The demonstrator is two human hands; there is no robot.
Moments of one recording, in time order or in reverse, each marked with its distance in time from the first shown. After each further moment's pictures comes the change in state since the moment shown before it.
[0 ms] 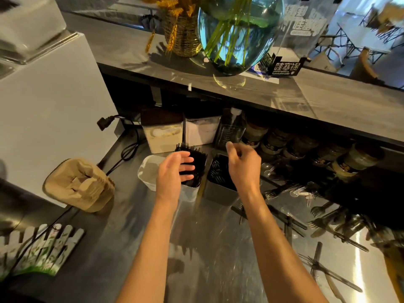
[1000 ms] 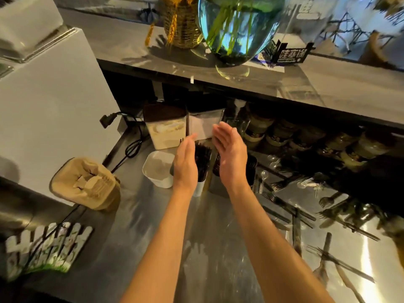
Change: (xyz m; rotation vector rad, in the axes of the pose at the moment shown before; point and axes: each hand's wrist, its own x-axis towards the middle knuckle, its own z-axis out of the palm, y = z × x) left_hand 0.013 -0.007 0.021 0.145 -0.055 0.171; right_hand -0.011 -0.018 0.044 0.933 -0.127 0.140
